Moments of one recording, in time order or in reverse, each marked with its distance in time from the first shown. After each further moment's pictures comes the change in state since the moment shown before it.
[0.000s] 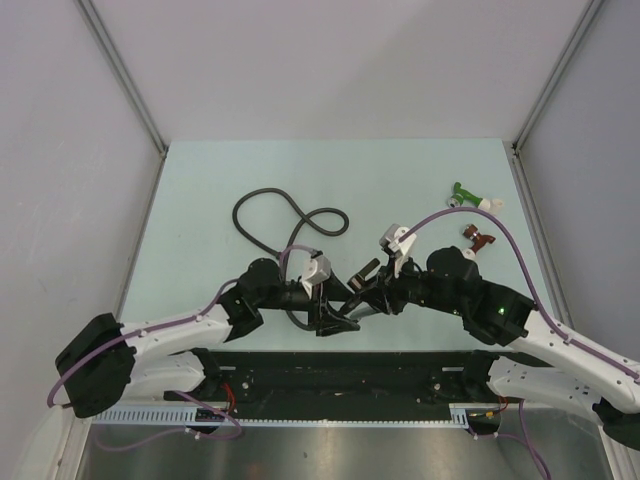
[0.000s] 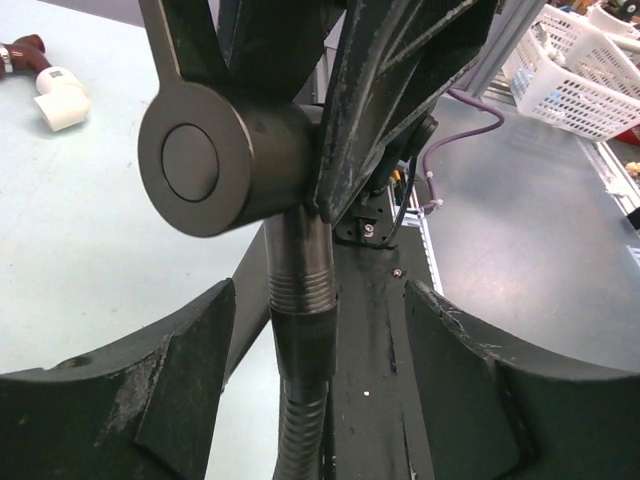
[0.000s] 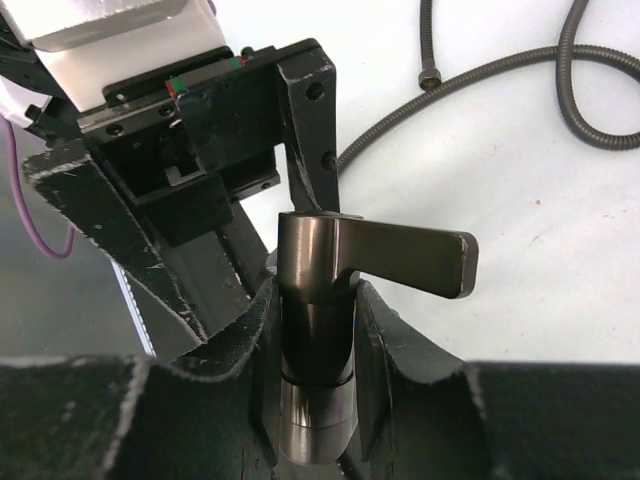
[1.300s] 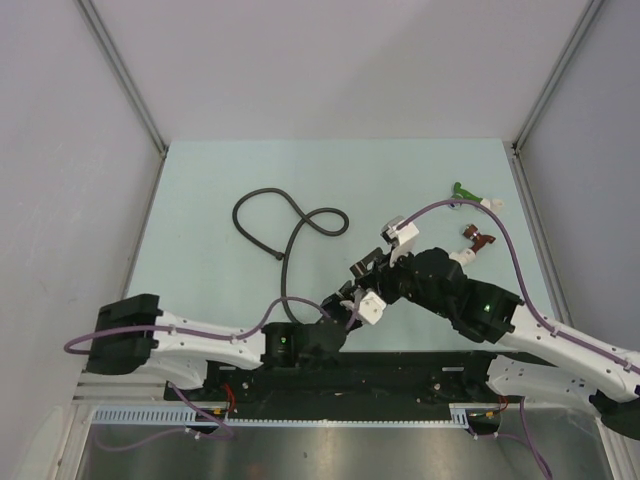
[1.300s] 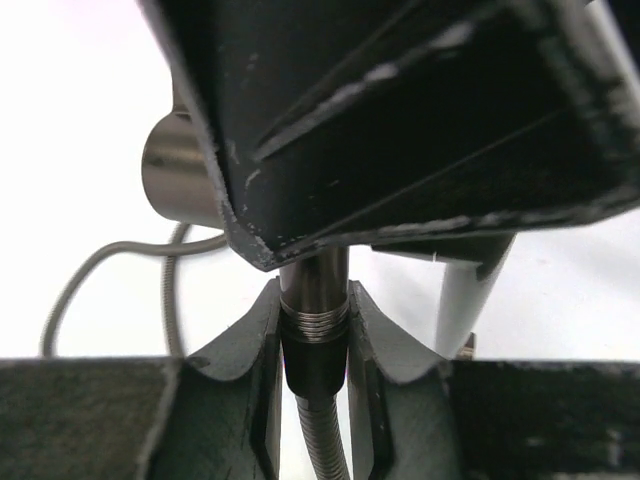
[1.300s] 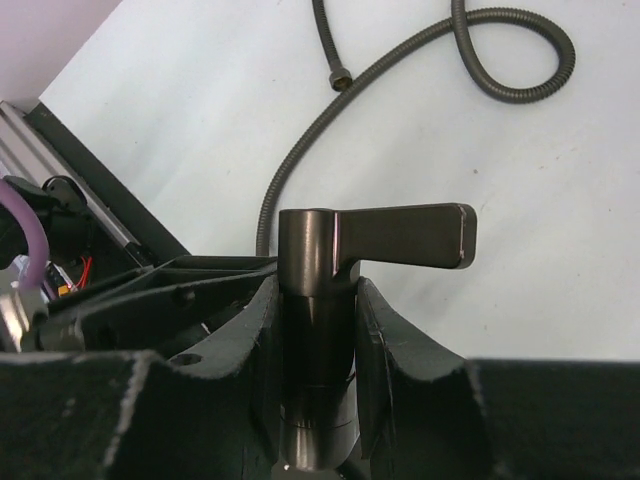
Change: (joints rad) left arm -0.578 0.183 0.219 -0.240 -1.548 0.410; right arm 0.050 0.066 0.000 0.026 0.276 0.156
